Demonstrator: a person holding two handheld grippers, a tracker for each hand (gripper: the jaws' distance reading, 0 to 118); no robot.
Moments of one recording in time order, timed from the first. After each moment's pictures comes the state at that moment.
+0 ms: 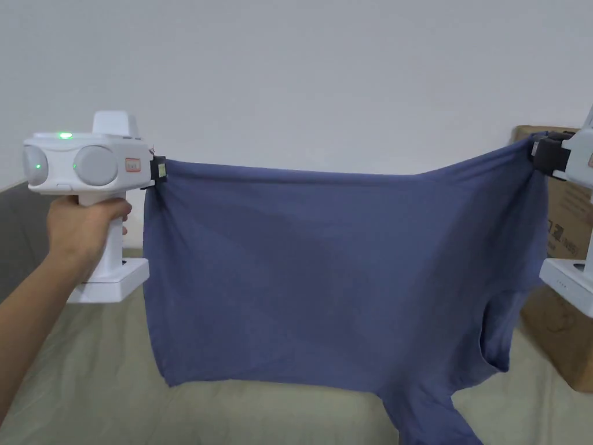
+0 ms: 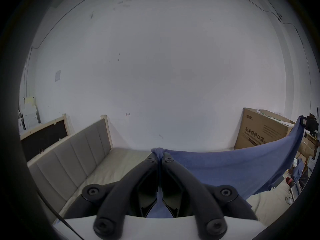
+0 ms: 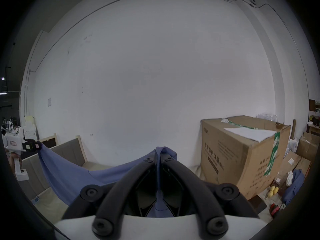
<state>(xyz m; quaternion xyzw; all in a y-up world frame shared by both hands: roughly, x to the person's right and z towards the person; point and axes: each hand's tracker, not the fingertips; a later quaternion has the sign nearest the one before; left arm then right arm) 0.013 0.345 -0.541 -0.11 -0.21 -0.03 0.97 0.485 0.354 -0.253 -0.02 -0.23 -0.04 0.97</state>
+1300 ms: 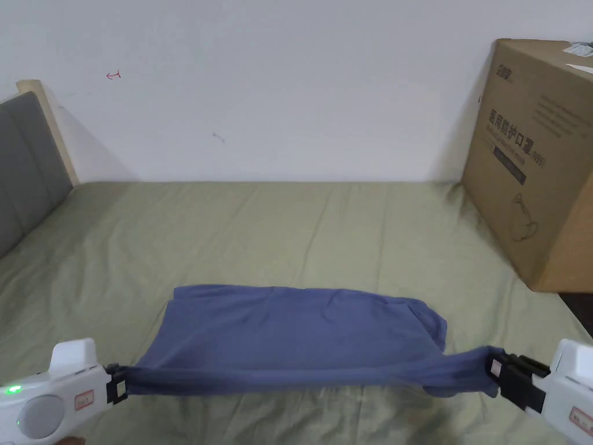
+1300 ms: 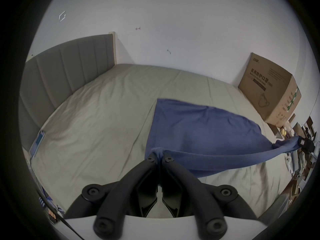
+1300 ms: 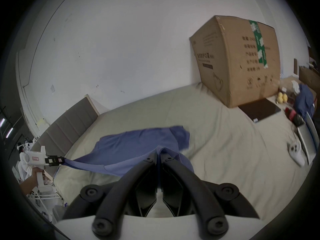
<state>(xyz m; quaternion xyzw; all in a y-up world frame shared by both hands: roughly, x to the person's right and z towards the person) -0.114 0.008 -0.384 -0.37 -0.19 -0.02 0.91 0.376 0.035 -0.038 -0.22 -0.17 -0.21 0.94</state>
